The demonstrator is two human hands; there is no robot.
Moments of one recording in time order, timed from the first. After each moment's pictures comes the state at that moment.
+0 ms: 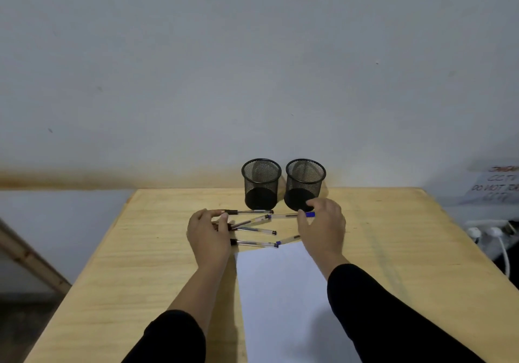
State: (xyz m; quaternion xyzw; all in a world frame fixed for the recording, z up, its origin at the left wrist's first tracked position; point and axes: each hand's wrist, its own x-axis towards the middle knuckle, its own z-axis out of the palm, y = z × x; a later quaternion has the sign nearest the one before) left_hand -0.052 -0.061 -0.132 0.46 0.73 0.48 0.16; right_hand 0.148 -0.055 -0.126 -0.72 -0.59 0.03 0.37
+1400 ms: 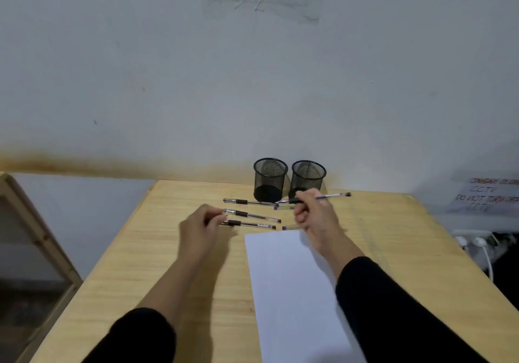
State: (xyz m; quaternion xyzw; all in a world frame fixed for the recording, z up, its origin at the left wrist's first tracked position) left_hand -0.096 -0.137 -0.093 0.54 0.64 0.50 0.23; right_hand 0.116 -0.119 -0.049 -0.48 -0.37 0.57 0.55
